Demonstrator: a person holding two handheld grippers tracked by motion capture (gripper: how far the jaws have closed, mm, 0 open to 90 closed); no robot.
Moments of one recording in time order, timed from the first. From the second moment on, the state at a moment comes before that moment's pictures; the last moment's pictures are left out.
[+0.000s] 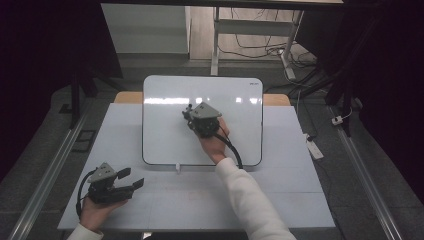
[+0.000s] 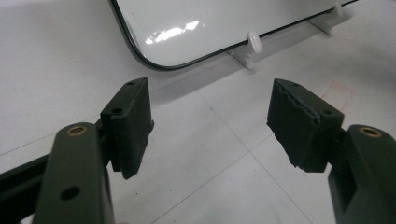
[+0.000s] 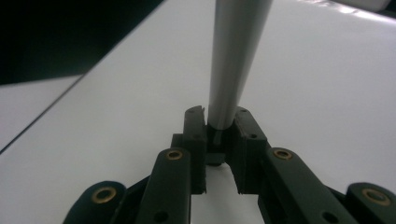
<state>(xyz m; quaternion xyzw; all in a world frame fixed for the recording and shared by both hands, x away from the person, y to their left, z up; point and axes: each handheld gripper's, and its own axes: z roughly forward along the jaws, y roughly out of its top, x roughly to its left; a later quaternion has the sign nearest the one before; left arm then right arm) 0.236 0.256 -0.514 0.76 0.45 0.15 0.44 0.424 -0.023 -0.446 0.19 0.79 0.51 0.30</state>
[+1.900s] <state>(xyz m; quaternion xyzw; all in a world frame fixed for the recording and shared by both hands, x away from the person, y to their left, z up) 0.255 0.184 -0.462 0.76 0.38 0.15 0.51 0.312 -0.124 -0.479 0.22 0.82 0.53 0.07</state>
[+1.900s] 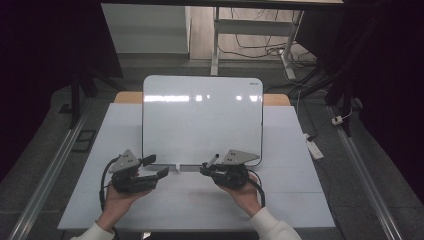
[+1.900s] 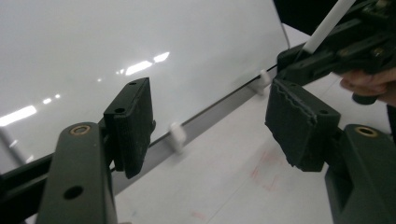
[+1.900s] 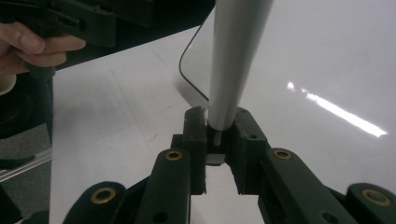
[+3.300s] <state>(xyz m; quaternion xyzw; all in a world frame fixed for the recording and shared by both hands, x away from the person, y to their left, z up) 0.279 0.108 -0.452 0.81 0.25 0.04 0.53 0.304 -0.102 -0.486 0.20 0.82 0.54 0.00</state>
